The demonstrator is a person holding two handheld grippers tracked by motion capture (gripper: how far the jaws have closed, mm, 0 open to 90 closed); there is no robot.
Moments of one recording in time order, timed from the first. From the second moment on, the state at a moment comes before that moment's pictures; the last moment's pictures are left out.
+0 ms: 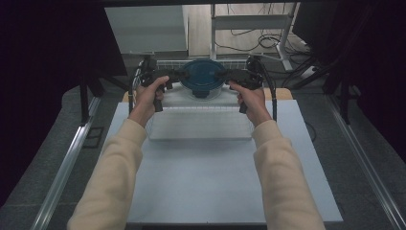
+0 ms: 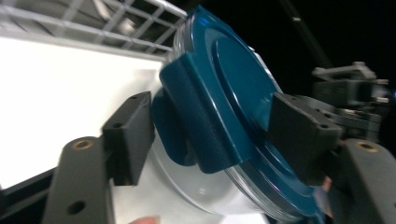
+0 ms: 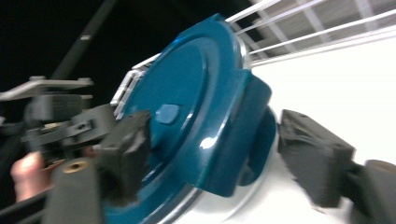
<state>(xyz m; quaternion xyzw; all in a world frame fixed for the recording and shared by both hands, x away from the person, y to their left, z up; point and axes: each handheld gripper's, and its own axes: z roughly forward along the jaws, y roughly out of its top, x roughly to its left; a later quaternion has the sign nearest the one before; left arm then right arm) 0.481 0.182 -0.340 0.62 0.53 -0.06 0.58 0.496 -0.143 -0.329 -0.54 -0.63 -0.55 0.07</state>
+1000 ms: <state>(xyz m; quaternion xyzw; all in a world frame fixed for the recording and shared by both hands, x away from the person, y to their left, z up) 0.254 0.219 -0.405 0.72 0.43 0.09 0.53 0.281 -0.230 -0.385 -0.35 -0.75 -0.55 -0.11</state>
